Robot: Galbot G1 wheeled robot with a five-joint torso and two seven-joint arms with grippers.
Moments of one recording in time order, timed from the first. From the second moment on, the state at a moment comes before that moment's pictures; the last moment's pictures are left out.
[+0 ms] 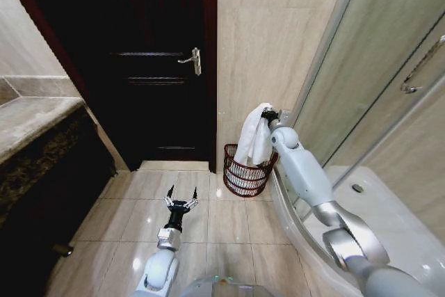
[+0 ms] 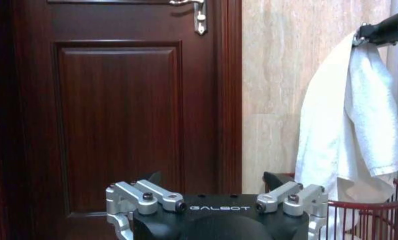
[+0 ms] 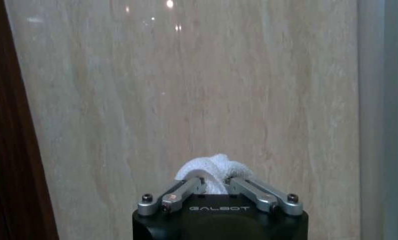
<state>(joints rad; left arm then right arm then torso) 1.56 -1.44 -0.42 -1.83 -0.04 -0.28 -0.09 -0.35 1.26 0.11 1.27 0.63 -0.26 0.28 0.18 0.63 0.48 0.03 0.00</state>
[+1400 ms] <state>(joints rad) 1.55 -1.43 -0.44 -1.80 -0.06 -0.28 -0.08 -0.39 1.31 0.11 1.27 0.61 -0.26 0.29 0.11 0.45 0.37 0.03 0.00</state>
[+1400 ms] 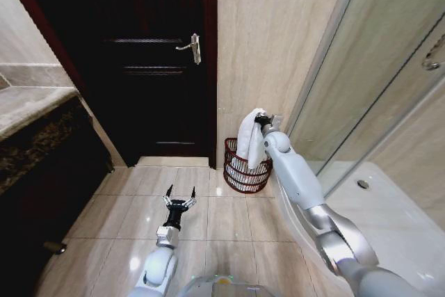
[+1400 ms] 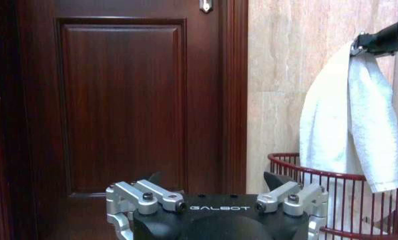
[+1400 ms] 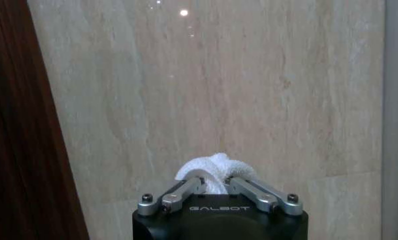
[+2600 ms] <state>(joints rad) 1.54 -1.45 -0.42 -1.78 -0.06 -0.31 -0.11 -0.56 1.22 0.12 1.48 0.54 -0.25 0.29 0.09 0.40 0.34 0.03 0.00</state>
